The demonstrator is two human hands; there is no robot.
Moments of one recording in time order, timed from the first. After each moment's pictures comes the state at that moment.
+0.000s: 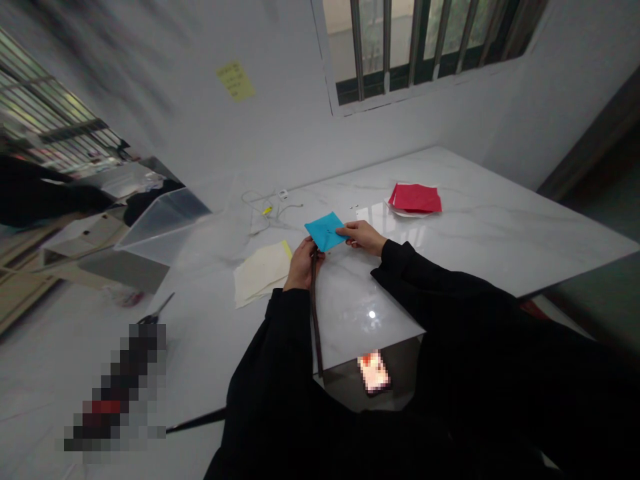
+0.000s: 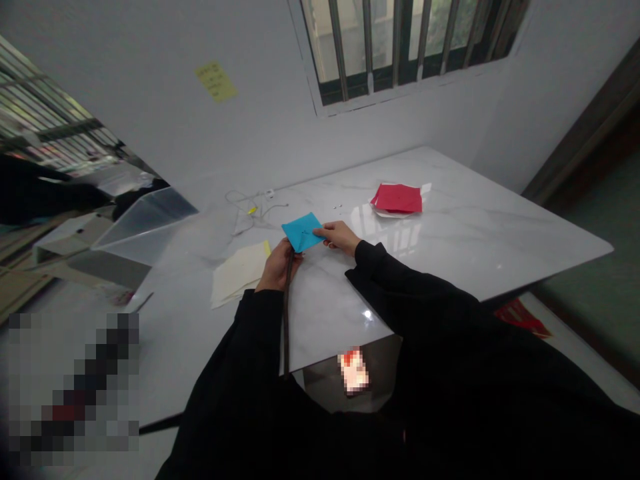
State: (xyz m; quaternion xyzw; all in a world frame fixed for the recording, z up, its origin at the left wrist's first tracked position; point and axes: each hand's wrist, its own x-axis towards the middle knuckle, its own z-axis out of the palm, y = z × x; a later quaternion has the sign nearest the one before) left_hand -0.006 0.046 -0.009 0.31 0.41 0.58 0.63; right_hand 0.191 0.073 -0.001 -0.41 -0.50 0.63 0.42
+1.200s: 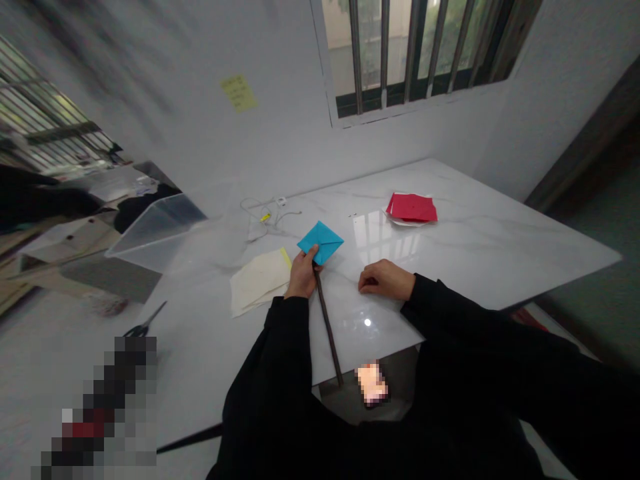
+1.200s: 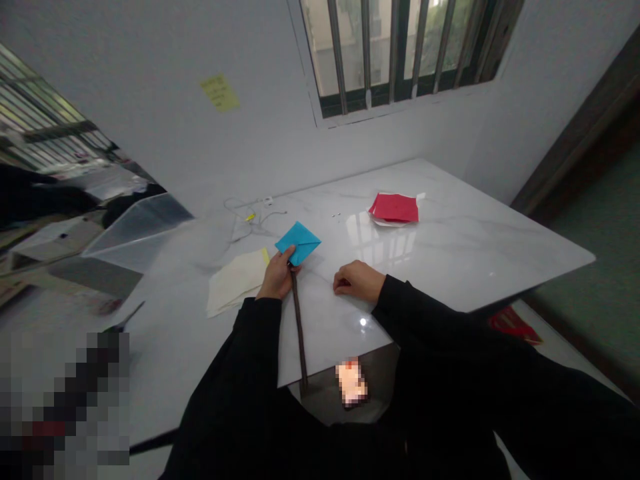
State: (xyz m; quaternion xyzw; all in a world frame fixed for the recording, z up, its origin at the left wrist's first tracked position) left_hand 0.005 0.030 0.004 0.34 0.45 0.60 0.56; right_hand 0.242 -0.022 -0.001 -0.37 -0.86 0.29 0.19
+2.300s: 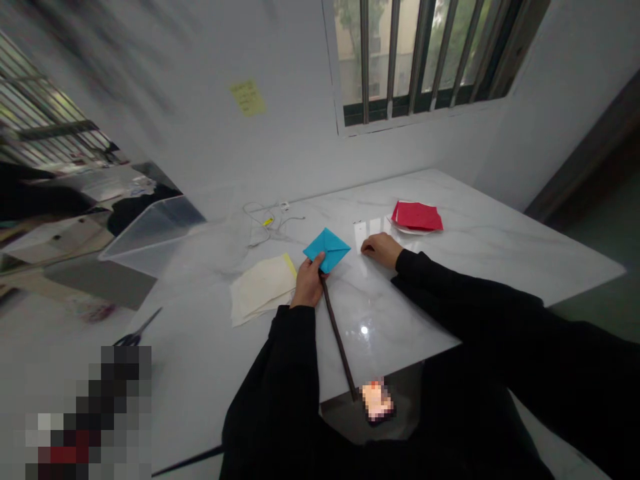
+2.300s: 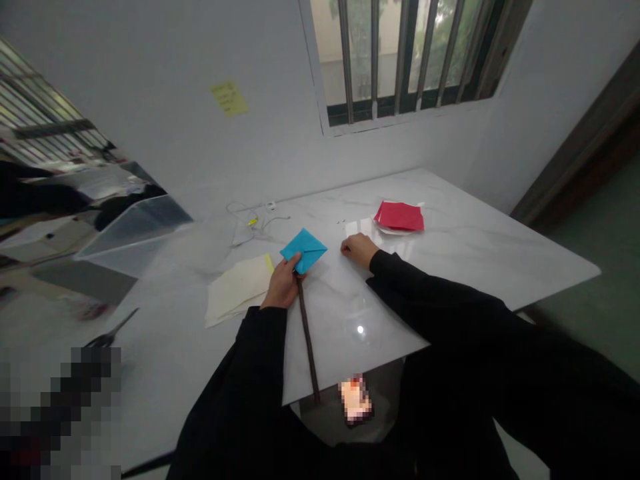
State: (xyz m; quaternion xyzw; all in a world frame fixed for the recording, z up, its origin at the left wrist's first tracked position) left_hand 0.005 0.028 0.001 0.33 0.44 0.60 0.57; right_hand 0.238 0.079 0.000 -0.52 -0.83 0.11 0.16
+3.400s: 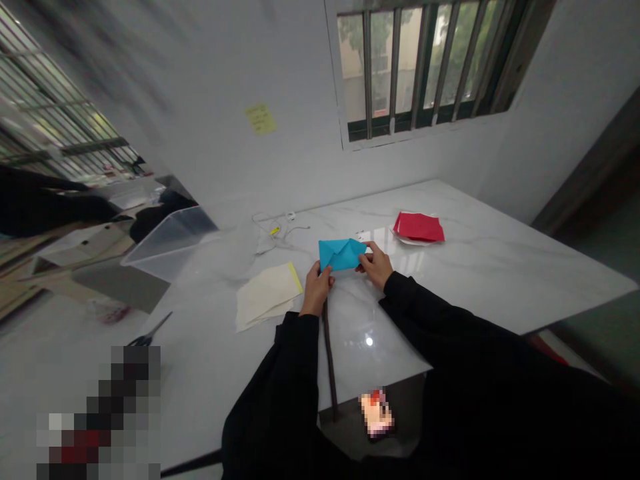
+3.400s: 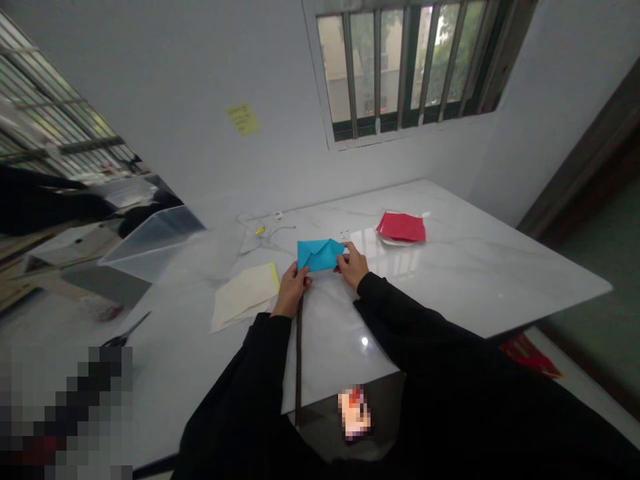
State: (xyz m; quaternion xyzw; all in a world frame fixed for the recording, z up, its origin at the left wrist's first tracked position) left_hand 0.009 0.025 -0.005 0.46 0.52 0.56 0.46; right_hand 0.194 0.054 -0.026 -0.52 -0.59 0.38 0.48
